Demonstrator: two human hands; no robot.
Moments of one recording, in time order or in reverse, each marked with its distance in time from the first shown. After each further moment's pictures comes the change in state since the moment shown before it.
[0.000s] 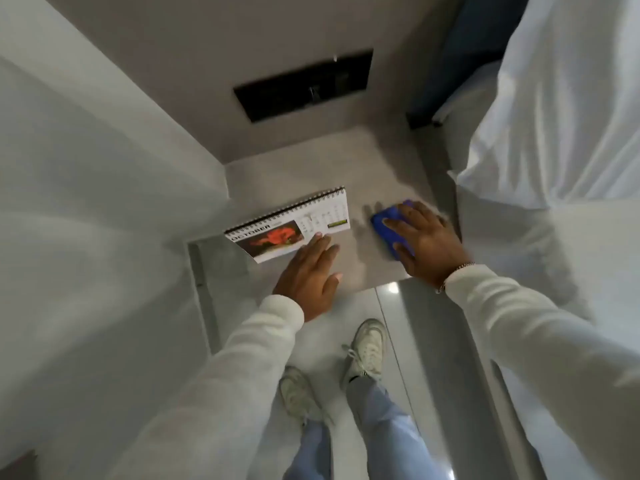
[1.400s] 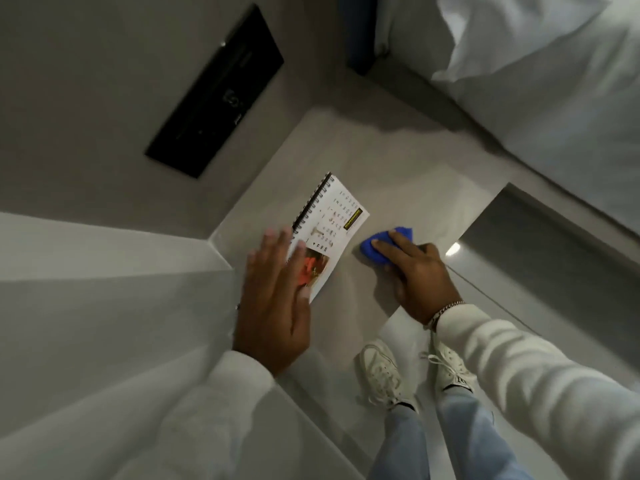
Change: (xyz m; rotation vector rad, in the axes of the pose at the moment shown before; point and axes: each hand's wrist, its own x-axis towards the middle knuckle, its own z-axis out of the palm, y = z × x) left_hand 0.018 -0.108 -0.059 0.159 0.123 0.498; right_hand 0.016 -0.124 0.151 0.590 0.418 0.506
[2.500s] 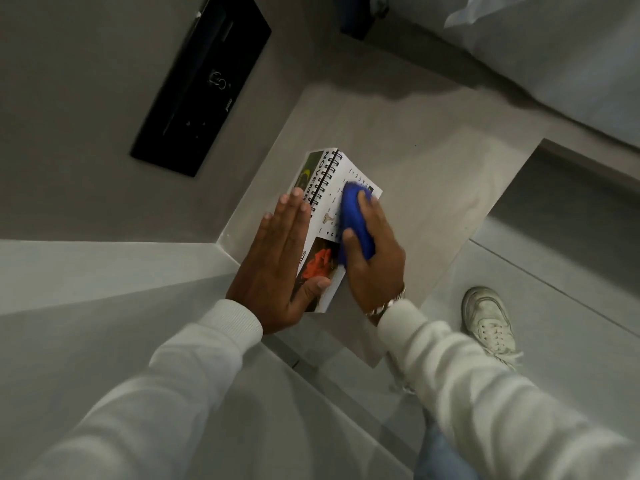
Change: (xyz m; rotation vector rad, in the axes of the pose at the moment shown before) left_hand 0.039 -0.067 0.000 0.138 -0.373 0.202; right_hand 0.029 -0.098 0.062 0.749 0.444 0.285
